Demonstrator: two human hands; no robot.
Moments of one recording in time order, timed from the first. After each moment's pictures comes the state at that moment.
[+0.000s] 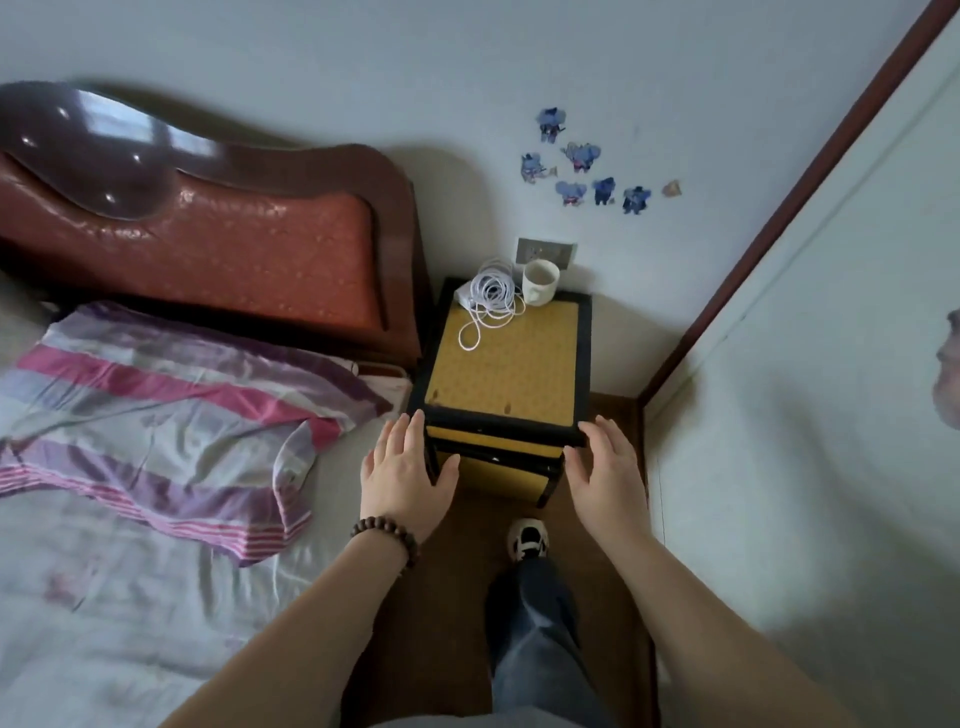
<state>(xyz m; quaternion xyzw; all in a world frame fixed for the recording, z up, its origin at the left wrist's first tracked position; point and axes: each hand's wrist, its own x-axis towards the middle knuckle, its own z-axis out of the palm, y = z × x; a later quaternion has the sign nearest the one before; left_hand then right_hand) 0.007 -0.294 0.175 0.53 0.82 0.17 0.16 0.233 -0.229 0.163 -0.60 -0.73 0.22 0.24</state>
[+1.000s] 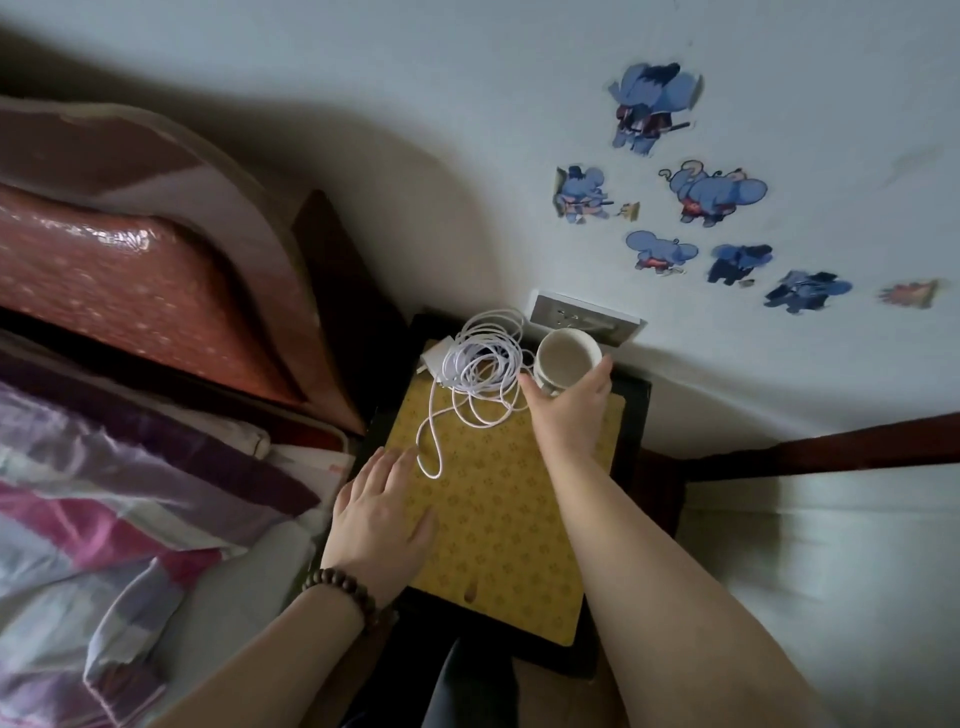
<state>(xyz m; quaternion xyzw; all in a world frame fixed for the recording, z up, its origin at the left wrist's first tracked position) -0.036 0.007 0.052 0.50 0.83 0.09 0.24 0.091 0.195 0.000 -0.73 -0.54 0.36 0.21</state>
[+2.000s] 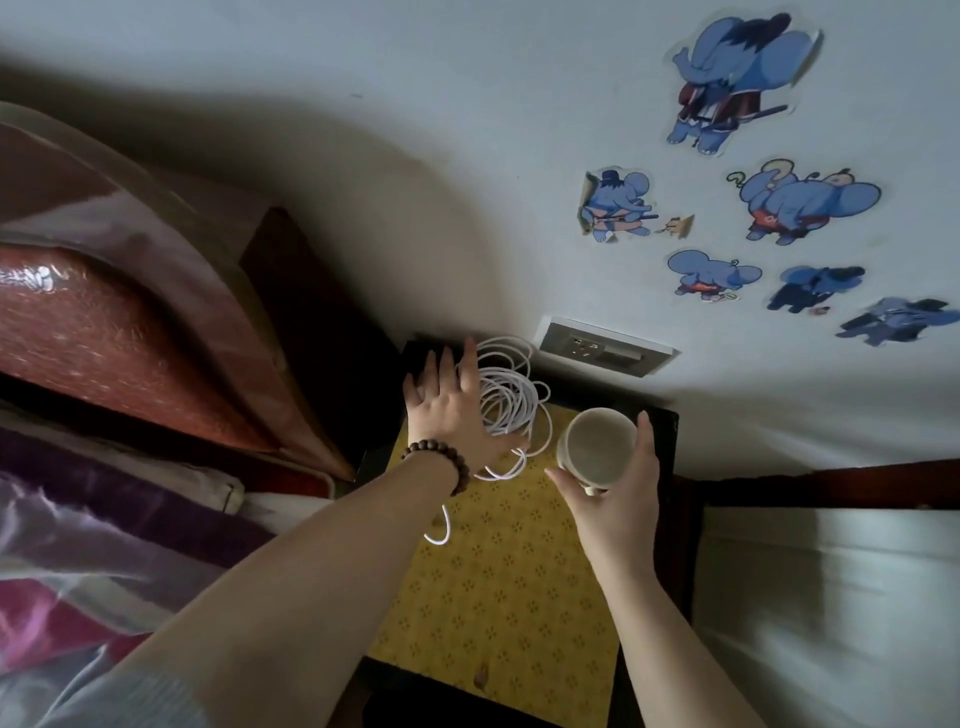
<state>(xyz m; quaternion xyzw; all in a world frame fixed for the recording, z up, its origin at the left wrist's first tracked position) -0.055 0.188 -0.052 0.54 0.83 0.02 0.15 0.133 0.166 -0.019 -0.67 -0.61 0.33 0.27</state>
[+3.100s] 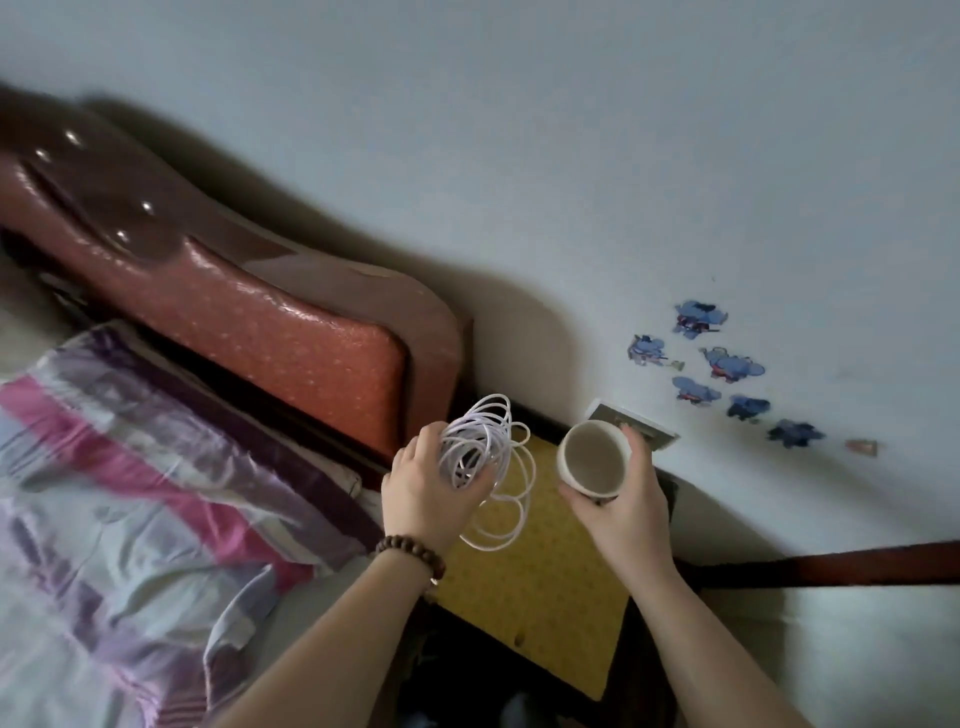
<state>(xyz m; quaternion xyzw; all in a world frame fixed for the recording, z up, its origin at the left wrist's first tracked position) -0.090 0.022 0.172 0.35 0.85 0.36 0.15 0.096 0.123 0.177 -0.52 -0.74 0.35 0.26</state>
